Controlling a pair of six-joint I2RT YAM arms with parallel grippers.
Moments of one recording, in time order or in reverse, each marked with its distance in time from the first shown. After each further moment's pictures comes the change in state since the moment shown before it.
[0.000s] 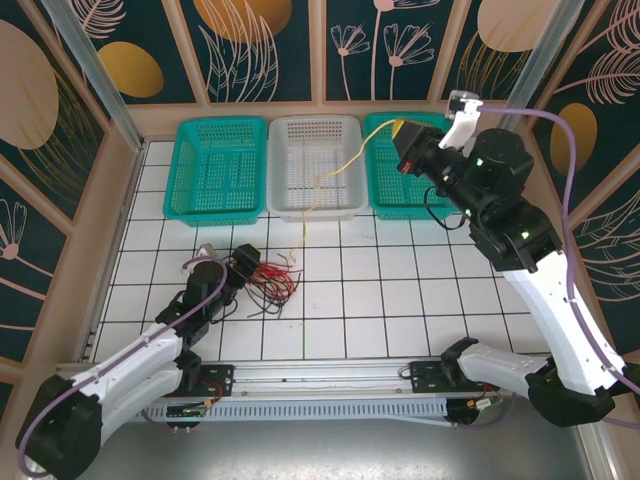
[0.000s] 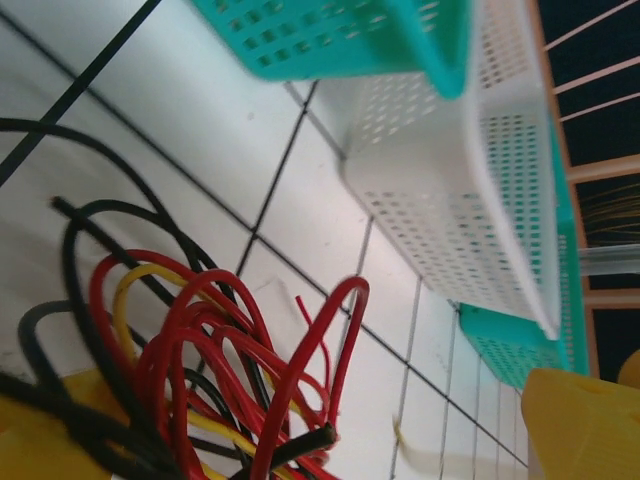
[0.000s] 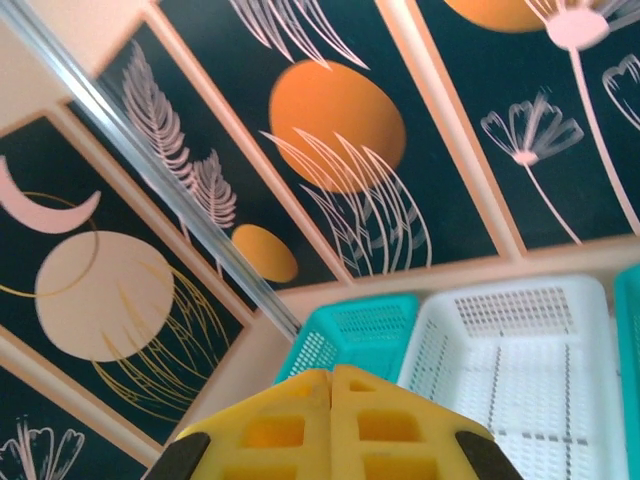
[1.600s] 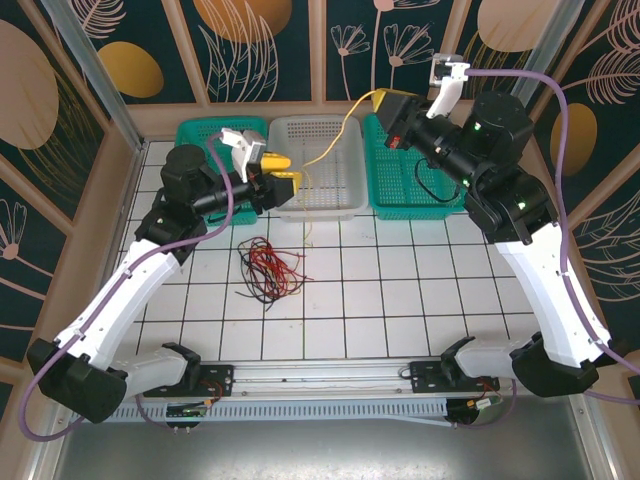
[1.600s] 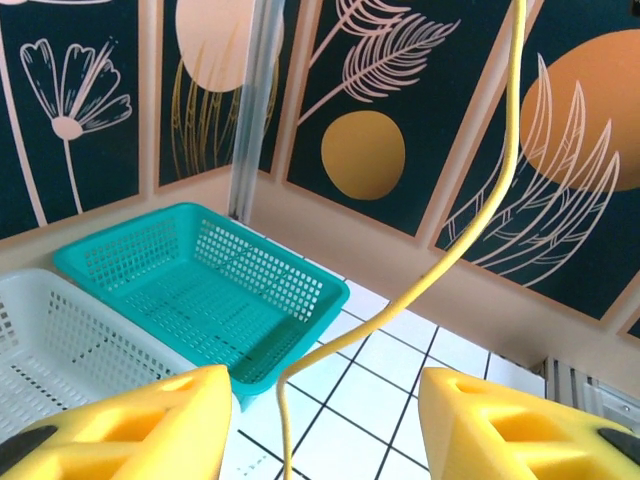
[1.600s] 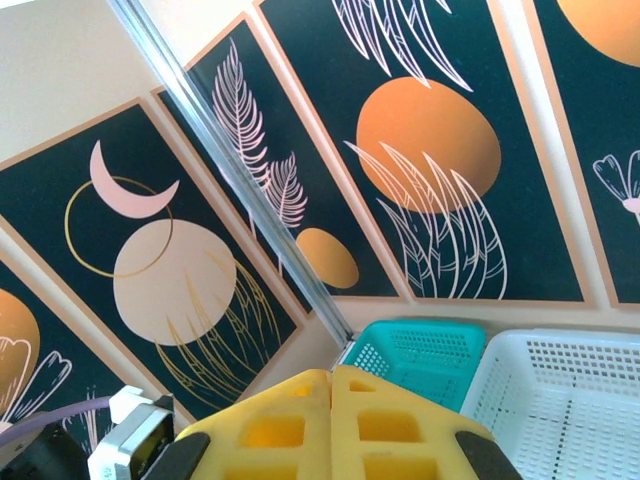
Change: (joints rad) left arm 0.073 0.406 0.977 -0.204 0.779 1.028; right arm 0.010 0.165 0.241 -0.032 -0.134 -0.050
